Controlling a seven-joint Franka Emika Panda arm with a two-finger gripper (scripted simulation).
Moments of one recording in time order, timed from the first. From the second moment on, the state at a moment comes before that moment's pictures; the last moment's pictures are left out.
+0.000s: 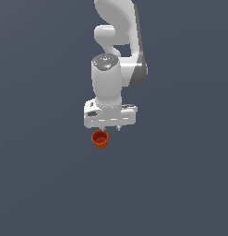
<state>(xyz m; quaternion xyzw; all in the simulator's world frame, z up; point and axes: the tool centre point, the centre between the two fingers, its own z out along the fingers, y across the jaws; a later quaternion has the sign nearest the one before) 0.019 -0.011 0.172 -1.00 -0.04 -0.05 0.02</state>
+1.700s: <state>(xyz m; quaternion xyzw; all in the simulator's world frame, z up) -0.022 -0.038 0.096 -0.95 -0.21 -0.23 0.09</state>
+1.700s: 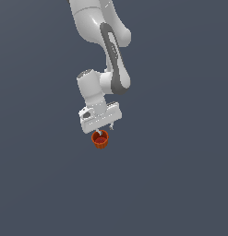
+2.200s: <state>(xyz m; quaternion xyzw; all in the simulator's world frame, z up) -0.022 -0.039 0.095 -0.94 -0.22 -0.24 0.09</state>
